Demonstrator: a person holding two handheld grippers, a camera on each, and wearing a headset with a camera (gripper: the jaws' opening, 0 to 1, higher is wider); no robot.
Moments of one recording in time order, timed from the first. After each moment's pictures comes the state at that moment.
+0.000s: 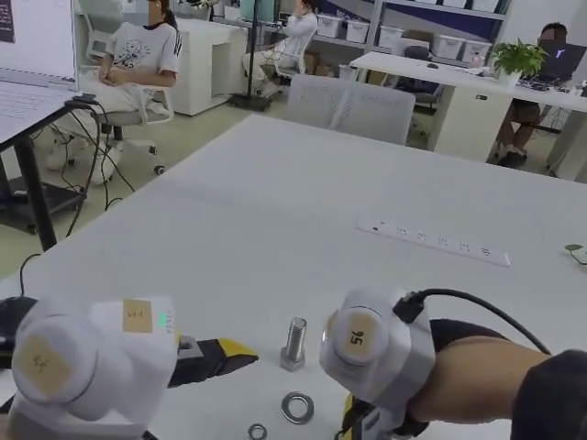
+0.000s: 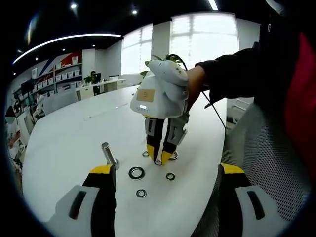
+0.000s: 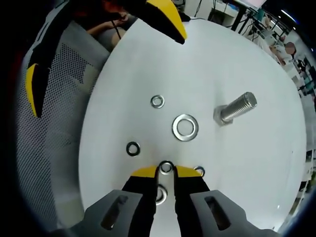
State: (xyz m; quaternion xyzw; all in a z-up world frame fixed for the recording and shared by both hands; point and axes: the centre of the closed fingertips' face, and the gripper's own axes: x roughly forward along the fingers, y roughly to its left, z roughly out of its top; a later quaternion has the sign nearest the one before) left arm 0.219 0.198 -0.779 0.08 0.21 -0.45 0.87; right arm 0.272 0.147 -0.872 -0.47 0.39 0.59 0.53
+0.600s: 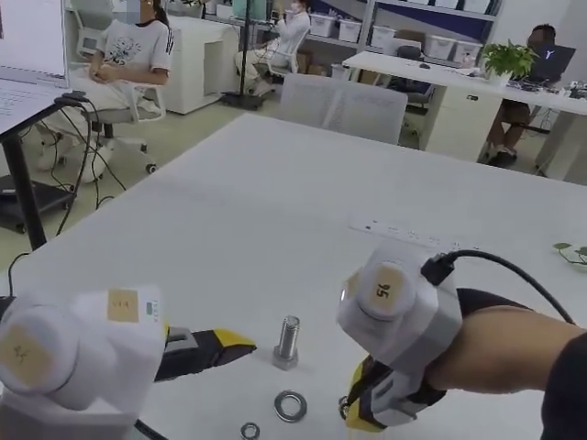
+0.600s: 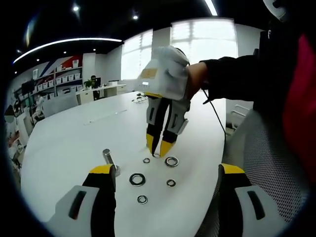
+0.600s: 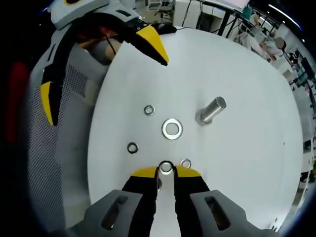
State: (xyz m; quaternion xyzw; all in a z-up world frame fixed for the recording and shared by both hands) left arm 0.226 0.197 -0.769 0.07 0.18 -0.46 0.87; right arm 0.286 0.141 -0.829 -0.45 0.39 0.58 0.56
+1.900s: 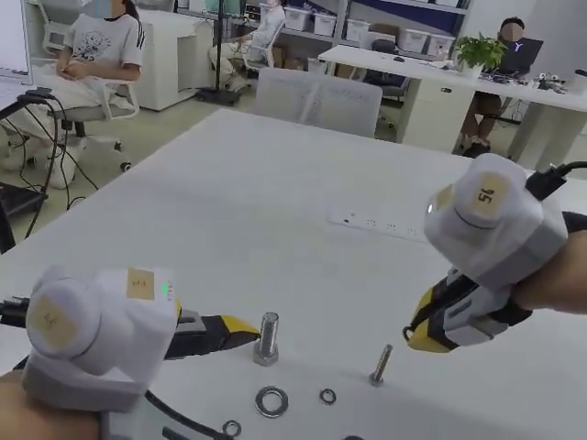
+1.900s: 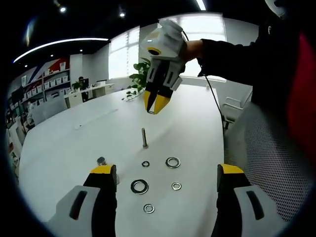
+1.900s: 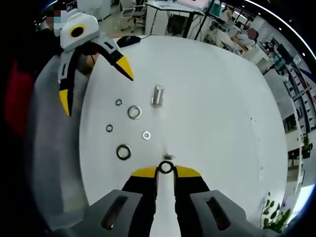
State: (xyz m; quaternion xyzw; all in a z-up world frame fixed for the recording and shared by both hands) left arm 0.244 0.184 -0.783 0.10 0.19 -0.50 0.84; right arm 0.338 0.082 -0.769 -0.44 0.38 0.51 0.63
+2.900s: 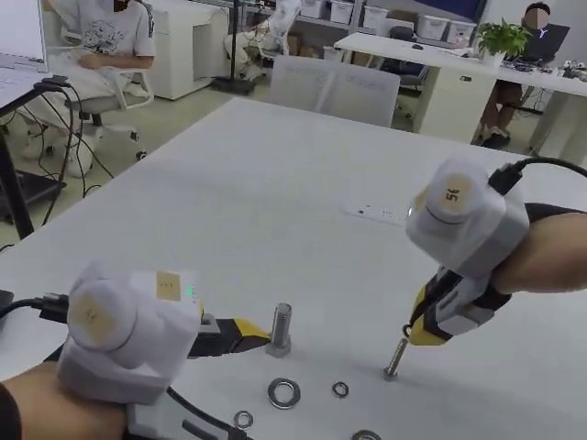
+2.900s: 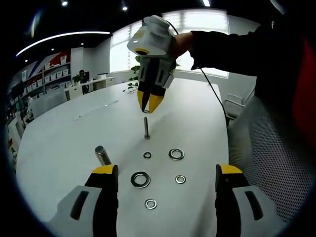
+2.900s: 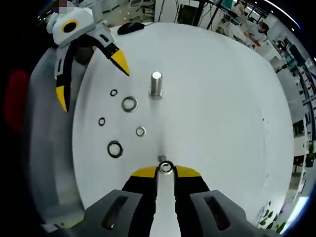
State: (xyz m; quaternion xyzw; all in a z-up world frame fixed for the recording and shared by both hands) left arm 0.247 0.188 -0.801 0.10 0.22 -0.49 0.84; right arm 0.353 0.090 -0.799 -0.46 0.41 0.53 0.58
